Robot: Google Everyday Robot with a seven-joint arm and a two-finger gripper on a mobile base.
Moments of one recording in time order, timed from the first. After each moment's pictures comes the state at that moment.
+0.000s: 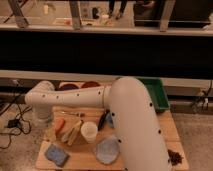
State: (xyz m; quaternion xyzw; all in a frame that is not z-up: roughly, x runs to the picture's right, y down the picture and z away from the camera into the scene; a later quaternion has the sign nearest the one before) arm -0.321 0.215 0.747 -0.36 -0.28 -0.34 0.82
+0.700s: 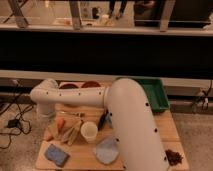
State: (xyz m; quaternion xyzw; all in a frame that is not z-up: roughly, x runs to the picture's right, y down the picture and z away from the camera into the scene) arm -0.318 0.200 0.783 -0.35 -0.29 -0.35 0.82
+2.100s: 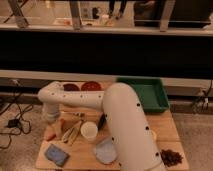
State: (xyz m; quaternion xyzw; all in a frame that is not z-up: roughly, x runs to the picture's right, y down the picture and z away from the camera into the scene) arm -0.312 0.207 0.832 -0.36 -0.29 -0.32 0.83
